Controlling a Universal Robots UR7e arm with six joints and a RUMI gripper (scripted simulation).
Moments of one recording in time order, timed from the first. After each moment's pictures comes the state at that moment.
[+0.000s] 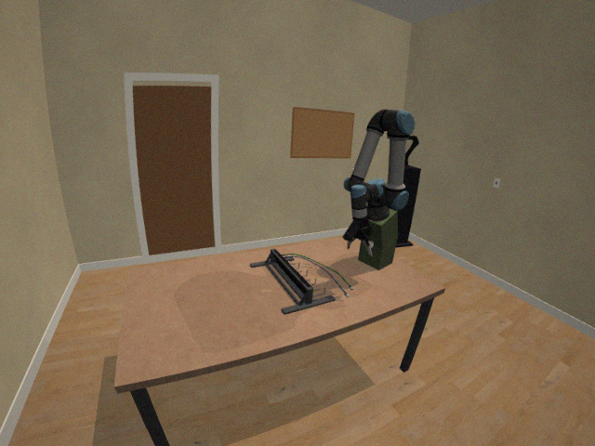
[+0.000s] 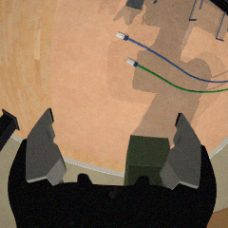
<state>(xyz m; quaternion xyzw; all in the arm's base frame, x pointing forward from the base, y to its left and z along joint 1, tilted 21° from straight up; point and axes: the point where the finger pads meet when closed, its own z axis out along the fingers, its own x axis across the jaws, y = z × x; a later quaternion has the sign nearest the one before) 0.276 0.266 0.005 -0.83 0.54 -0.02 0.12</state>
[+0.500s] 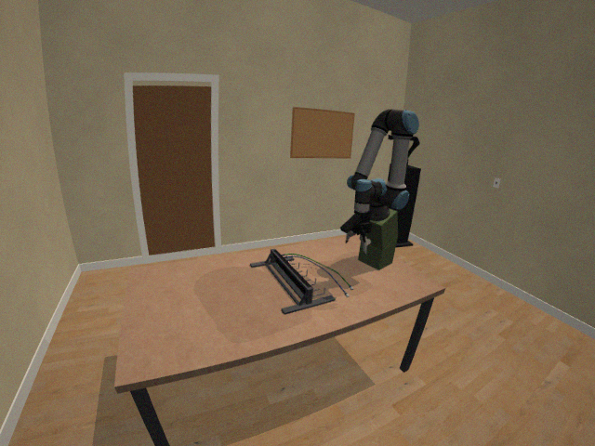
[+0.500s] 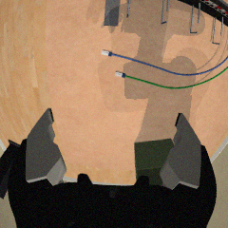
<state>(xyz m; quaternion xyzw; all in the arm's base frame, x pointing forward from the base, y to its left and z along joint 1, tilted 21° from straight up) 0.290 0.253 0.035 -0.77 0.61 -0.07 0.15</state>
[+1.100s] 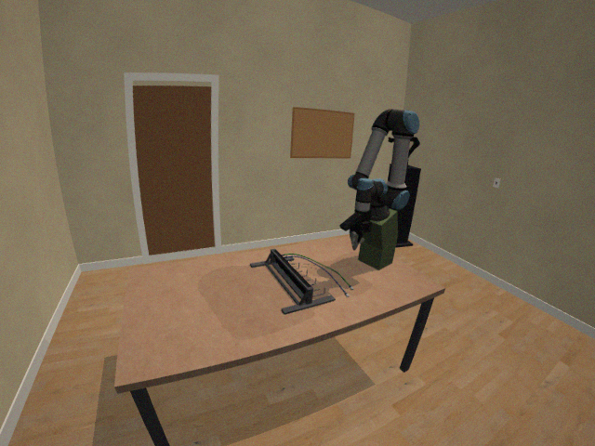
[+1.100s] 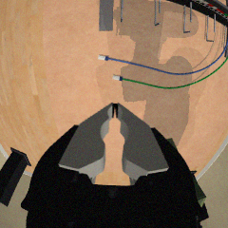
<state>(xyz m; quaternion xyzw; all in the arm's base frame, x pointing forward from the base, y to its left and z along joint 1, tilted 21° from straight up) 0.293 0.249 0.042 -0.75 0.63 -0.08 0.16</state>
